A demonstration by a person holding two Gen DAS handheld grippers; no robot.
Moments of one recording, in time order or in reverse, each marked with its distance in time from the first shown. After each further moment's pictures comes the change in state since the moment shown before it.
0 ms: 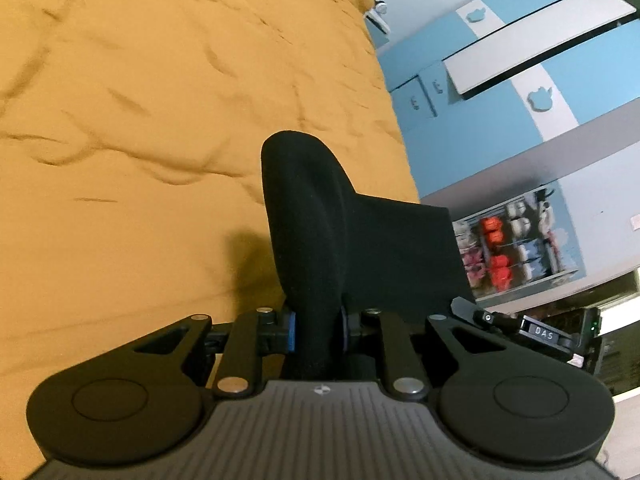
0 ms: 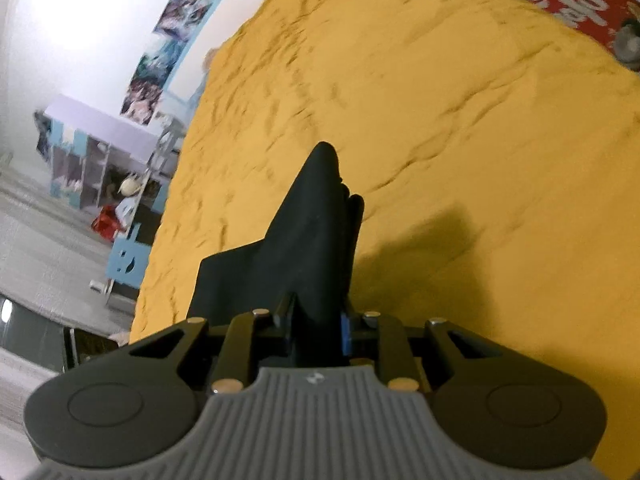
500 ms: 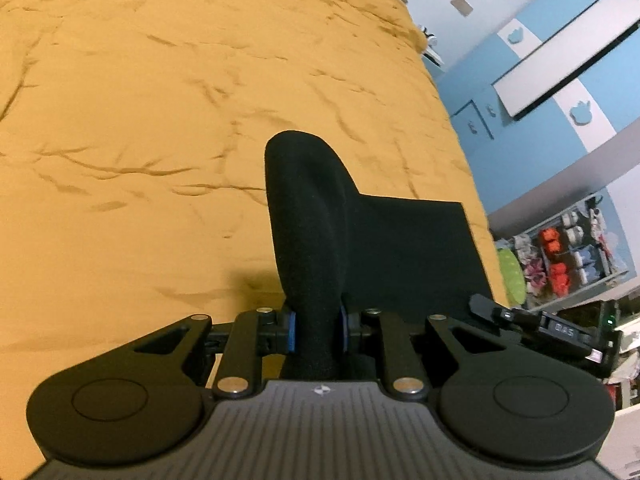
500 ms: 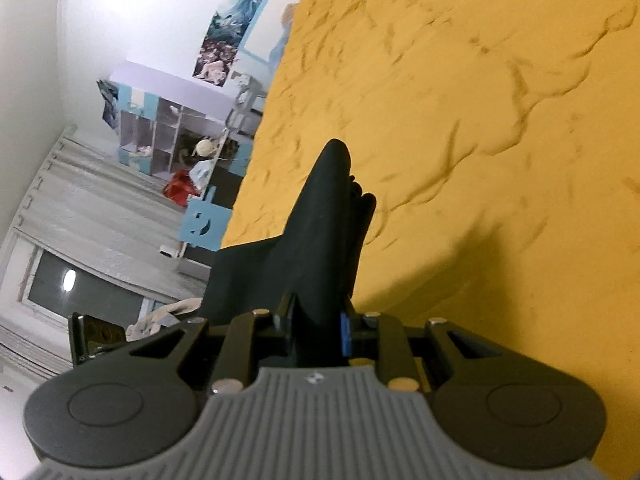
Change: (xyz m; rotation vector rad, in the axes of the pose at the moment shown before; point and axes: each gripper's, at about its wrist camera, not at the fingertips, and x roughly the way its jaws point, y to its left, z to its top) left arm -0.152 0.068 -0.011 0.032 -0.086 0.213; right arm 0.102 0.135 -0.111 -0.014 0.078 0.233
